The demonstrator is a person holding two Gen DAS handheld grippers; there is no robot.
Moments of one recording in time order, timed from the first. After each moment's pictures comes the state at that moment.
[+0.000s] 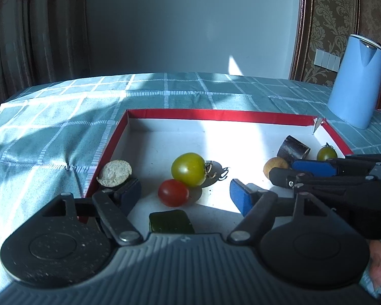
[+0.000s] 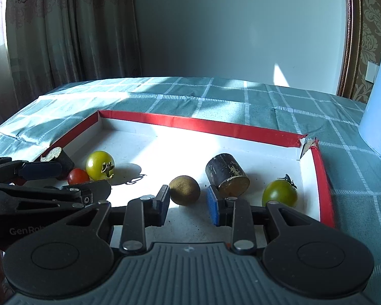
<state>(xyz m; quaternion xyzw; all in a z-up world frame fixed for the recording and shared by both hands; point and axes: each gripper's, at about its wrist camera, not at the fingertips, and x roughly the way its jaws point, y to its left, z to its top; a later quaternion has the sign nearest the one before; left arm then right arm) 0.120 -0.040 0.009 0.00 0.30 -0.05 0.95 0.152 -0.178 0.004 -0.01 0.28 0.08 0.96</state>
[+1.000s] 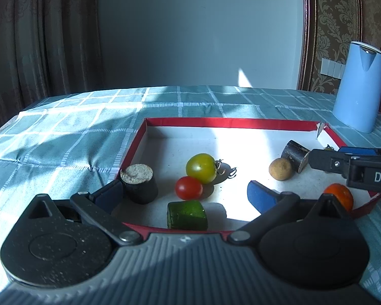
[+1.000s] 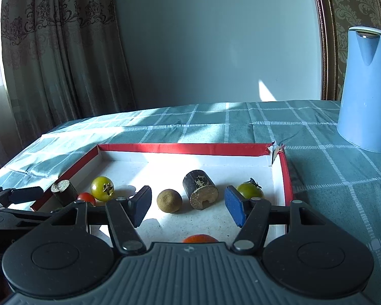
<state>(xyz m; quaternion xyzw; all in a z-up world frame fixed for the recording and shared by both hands) 0.088 -0.035 0.015 0.00 0.26 -0.02 0.96 0.104 -0.215 0.021 0.05 0.21 0.08 0.97</state>
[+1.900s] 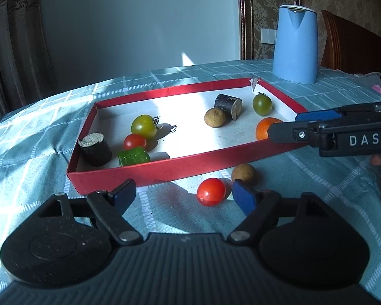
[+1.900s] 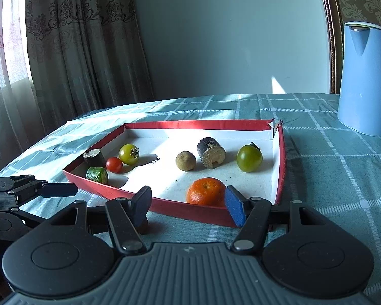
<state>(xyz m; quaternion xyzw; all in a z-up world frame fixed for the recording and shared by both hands) 0.032 -0.059 -0.002 0.08 0.28 -0.14 0.95 0.048 -0.219 0.006 0.04 0.22 0.11 0.97</state>
